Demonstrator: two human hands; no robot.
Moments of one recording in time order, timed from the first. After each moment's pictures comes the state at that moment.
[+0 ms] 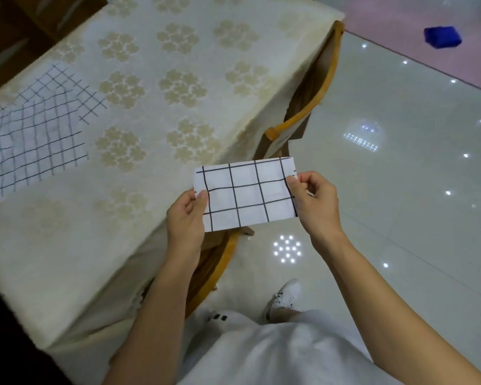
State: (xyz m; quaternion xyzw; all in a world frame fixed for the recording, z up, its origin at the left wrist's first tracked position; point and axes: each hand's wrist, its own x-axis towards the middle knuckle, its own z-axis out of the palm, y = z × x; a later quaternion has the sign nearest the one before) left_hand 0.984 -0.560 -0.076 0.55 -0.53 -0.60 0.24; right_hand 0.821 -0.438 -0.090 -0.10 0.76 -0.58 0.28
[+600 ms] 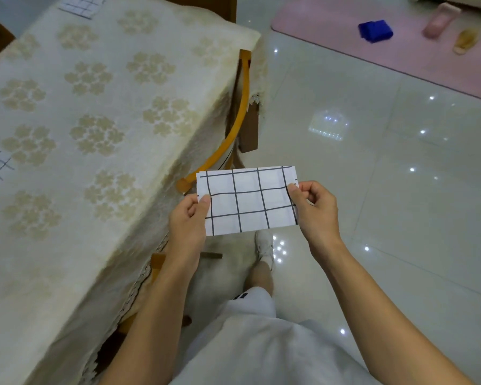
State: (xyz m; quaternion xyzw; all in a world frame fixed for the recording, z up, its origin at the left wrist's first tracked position) left_hand 0.782 -0.527 -0.094 0.50 -0.61 -0.60 0.15; right_hand 0.649 -0.373 -0.108 0.01 0.76 -0.61 0.24
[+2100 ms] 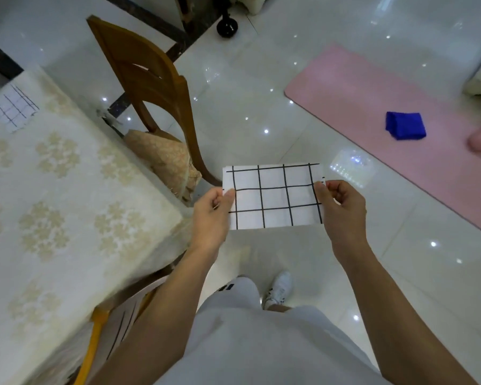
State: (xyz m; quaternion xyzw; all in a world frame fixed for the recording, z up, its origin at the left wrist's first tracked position) left_hand 0.058 -0.694 -0.087 0.53 -0.59 -0.58 0.19; right_hand -0.105 -0.562 -0.104 -0.07 0.78 -0.57 0.25
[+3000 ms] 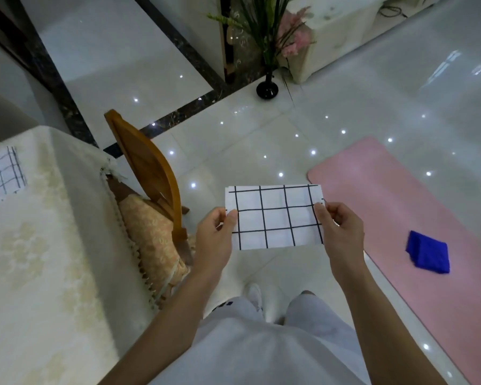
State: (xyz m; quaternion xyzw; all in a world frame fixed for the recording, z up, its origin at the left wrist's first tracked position) left_hand -0.179 -1.000 -0.094 0.60 -0.53 -0.54 0.27; right_hand -0.370 -0.914 -0.100 -0.17 0.77 -0.54 0.31
